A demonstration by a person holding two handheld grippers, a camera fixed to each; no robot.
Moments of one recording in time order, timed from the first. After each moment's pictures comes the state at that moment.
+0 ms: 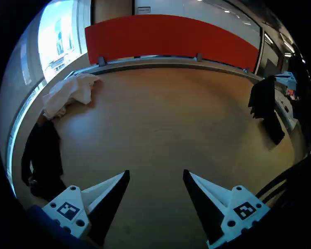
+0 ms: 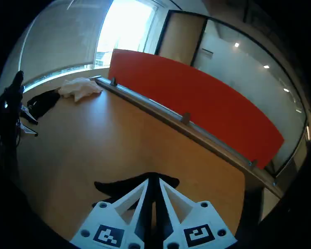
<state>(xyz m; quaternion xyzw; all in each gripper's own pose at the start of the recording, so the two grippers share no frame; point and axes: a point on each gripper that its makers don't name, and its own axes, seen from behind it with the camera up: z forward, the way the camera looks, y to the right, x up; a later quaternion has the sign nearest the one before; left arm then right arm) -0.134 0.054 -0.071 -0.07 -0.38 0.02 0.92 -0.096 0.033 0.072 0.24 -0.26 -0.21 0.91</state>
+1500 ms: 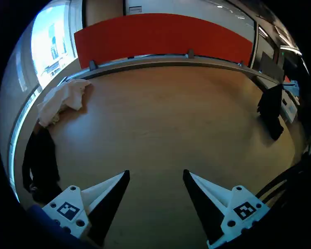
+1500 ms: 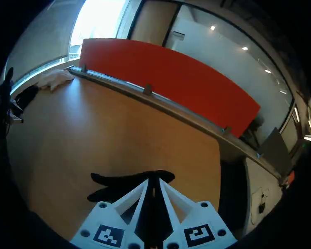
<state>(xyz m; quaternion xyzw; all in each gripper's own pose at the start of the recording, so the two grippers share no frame) -0.132 0.083 -0.064 -0.09 -0.38 0.05 0.92 -0.120 0.188 0.025 0.13 -0.31 -0.20 0.92</state>
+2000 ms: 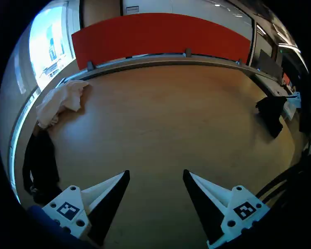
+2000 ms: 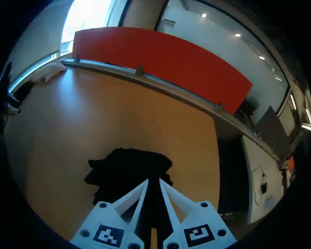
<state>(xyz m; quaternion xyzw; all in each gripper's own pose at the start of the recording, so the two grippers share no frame) -0.132 0.084 -0.066 -0.09 -0.38 0.05 0.92 -0.163 0.227 -0.032 0.09 -0.35 -0.18 0.91</state>
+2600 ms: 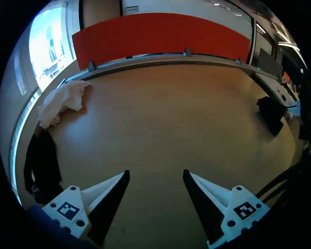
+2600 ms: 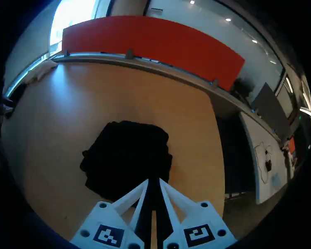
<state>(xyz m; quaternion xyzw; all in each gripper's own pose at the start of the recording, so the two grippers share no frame) -0.131 0.078 -0.071 -0.09 -0.38 0.06 0.92 -0.209 0.252 -0.072 0.05 -0.40 -0.14 0.90</state>
